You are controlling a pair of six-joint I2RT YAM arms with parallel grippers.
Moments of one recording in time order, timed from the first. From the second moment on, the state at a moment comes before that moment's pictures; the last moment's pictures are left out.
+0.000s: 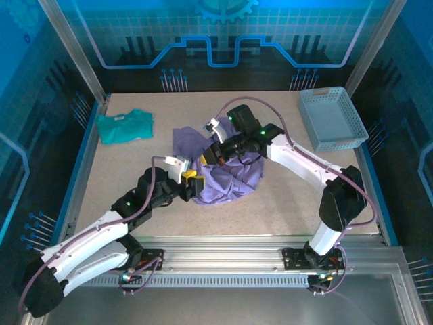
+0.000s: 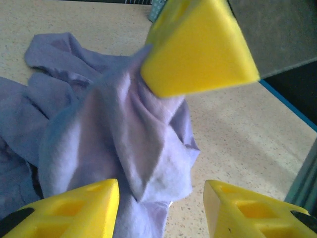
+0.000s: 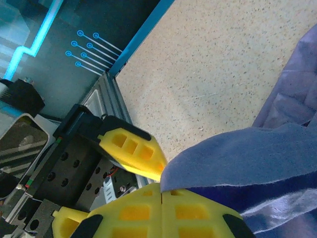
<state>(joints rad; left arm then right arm) -0.64 0.84 0.49 -0.01 0.12 -0.33 0.65 1.69 1.47 -0.61 -0.77 0.24</state>
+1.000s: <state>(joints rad) -0.61 0.86 0.44 0.15 0.20 -0.29 0.52 1.57 1.29 -0.57 -0.67 0.32</state>
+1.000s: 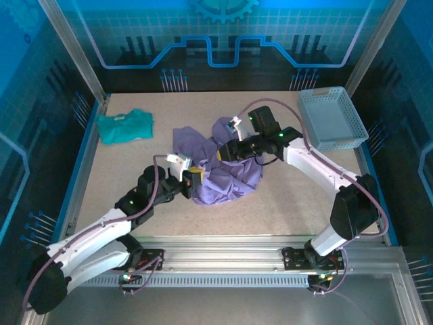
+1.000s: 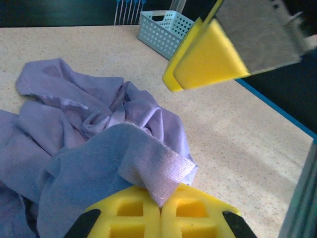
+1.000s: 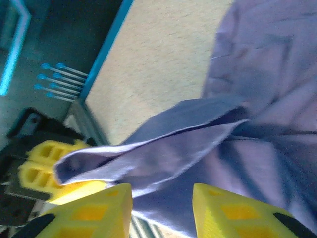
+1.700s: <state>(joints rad) -0.60 0.72 0.37 0.18 0.22 -0.30 0.59 1.87 1.31 -0.31 -0.85 0.41</state>
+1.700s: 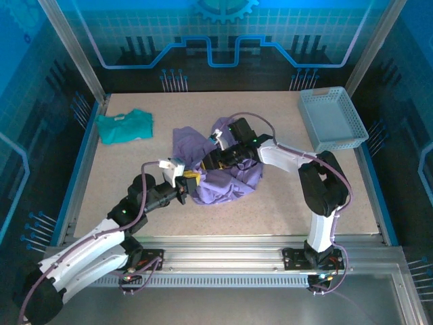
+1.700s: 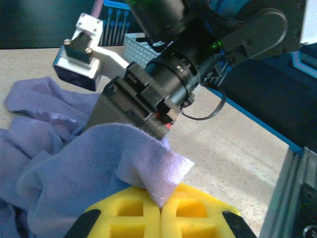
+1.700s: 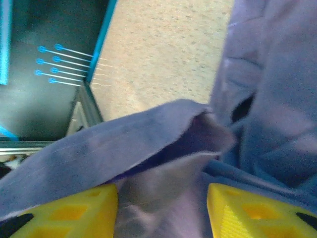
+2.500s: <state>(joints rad) -0.54 0.67 0.32 0.27 0.24 -0.39 0.57 1.63 1.24 -0.28 -0.64 0.33</state>
